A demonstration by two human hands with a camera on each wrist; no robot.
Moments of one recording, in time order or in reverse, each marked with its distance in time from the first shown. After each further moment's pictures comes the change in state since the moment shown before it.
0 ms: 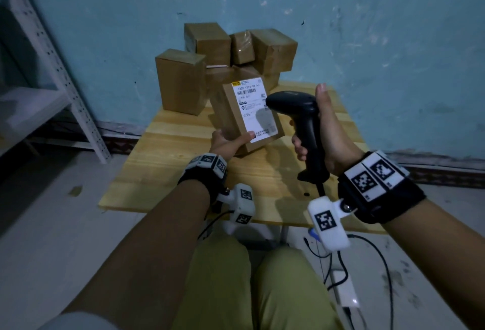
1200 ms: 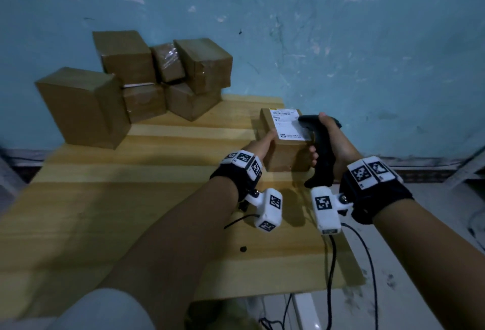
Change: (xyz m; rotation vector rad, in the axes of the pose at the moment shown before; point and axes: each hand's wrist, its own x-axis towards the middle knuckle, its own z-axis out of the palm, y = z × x) left_hand 0.063 0.035 0.214 0.340 -0.328 -0.193; right_hand 0.106 0.020 -0.186 0.143 0.418 0.320
